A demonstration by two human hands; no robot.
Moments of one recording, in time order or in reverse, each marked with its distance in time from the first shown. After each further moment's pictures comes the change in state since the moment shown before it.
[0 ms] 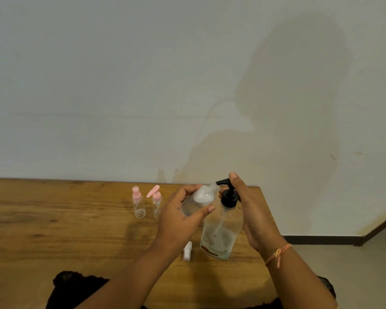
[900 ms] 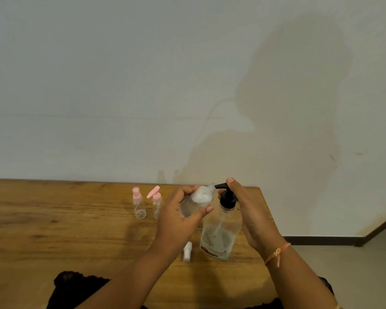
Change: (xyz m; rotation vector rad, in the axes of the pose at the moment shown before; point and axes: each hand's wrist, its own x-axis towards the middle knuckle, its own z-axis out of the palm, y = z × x) left_hand 0.000 -0.002 0.000 0.008 0.034 0.038; right_hand -0.001 -0.002 0.001 0.017 0.004 0.049
